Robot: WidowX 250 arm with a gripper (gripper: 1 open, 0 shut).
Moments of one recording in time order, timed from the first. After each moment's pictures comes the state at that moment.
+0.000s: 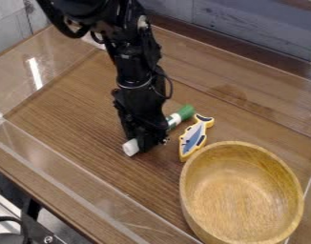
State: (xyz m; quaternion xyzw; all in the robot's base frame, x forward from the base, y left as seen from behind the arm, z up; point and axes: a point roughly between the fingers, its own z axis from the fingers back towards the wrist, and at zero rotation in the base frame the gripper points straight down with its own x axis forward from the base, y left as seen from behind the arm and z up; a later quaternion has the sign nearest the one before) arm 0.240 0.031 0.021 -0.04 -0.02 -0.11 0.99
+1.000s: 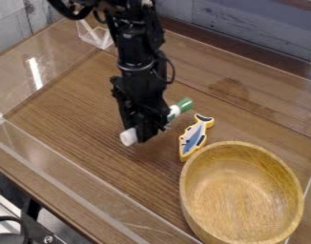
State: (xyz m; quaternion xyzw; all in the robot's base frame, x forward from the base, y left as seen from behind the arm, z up) arm 0.242 0.030 0.043 -0.04 0.00 -0.11 0.99
